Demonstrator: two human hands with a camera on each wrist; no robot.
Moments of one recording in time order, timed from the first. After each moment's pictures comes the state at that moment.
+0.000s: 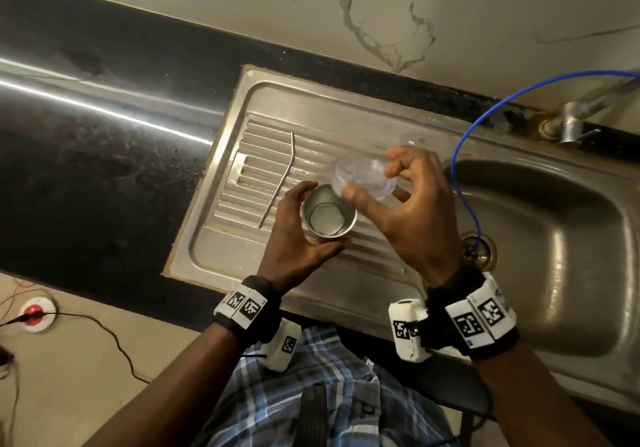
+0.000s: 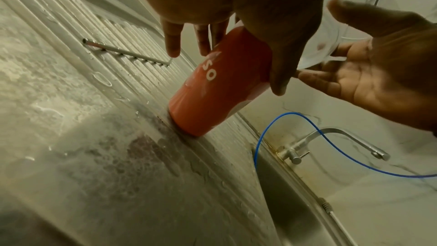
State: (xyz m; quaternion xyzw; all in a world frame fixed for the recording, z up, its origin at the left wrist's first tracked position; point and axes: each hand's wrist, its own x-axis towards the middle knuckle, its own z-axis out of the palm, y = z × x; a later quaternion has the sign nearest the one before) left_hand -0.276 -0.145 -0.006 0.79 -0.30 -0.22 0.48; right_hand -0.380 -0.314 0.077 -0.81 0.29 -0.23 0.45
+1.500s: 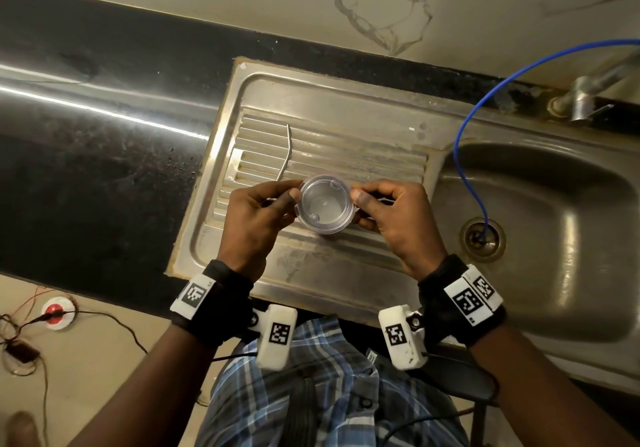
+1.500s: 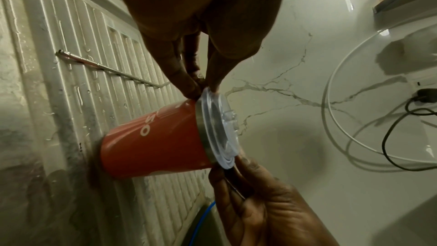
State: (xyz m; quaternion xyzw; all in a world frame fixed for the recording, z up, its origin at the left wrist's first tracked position) left_hand -0.249 -0.143 0.057 0.71 -0.06 -0.35 0.61; right_hand -0.382 -0.310 0.033 -0.63 0.39 -0.10 0.67
